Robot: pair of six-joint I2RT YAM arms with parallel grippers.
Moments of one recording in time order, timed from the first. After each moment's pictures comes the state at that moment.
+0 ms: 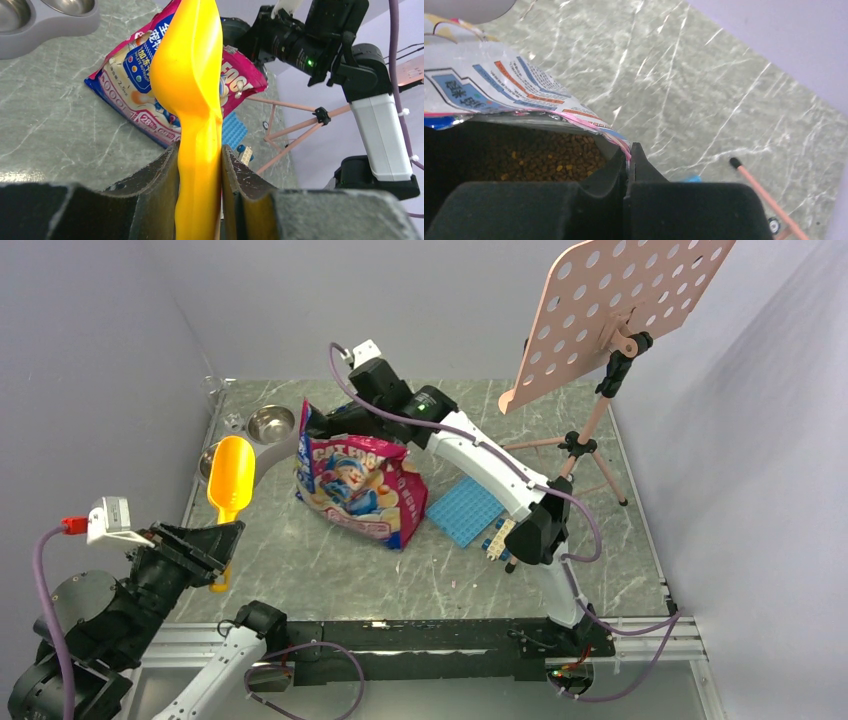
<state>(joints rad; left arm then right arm) -0.40 0.41 1.44 -1.19 -0.20 -0.75 0.91 2.12 2.35 -0.92 0.52 0.09</state>
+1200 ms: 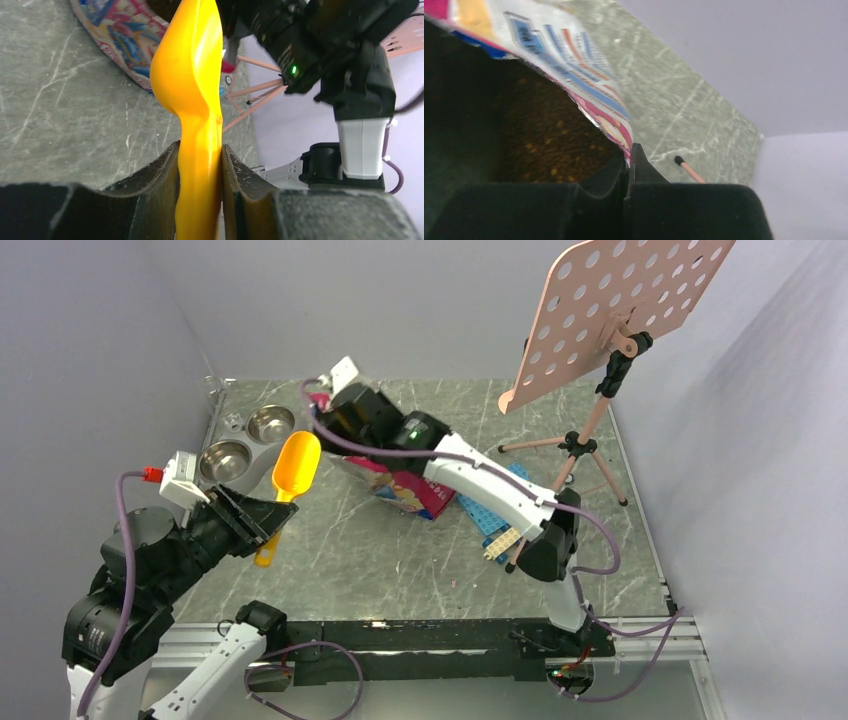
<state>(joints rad) -0.40 0.54 1.34 -1.06 0.07 -0.91 0.99 2.01 2.20 -0.79 0.78 -0.15</state>
